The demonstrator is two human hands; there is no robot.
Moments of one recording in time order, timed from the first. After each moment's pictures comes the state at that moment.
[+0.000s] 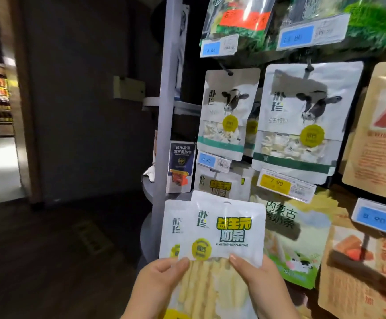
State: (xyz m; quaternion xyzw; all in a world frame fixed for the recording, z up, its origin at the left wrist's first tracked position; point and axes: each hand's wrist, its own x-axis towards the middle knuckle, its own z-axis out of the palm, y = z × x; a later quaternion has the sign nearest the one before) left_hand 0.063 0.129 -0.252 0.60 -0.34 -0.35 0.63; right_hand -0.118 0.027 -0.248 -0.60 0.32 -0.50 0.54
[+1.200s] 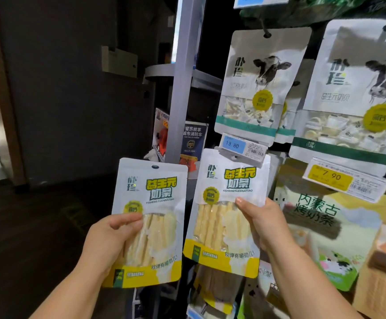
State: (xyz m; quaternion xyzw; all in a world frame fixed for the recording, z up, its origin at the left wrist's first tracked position) left_hand 0.223 0.093 -0.258 0.62 -0.30 -0.27 0.67; right_hand -0.028 -0.067 -0.211 -0.54 0.34 -0.54 0.55
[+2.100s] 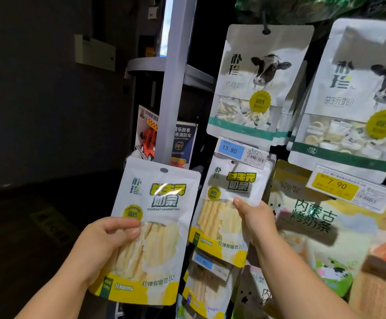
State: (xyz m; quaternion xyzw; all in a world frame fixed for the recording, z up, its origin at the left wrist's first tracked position) left_hand 0.248 0.059 -0.252 0.58 -0.36 -0.36 0.63; right_hand -0.019 -0.123 -0.226 -0.52 0.51 -0.54 0.42
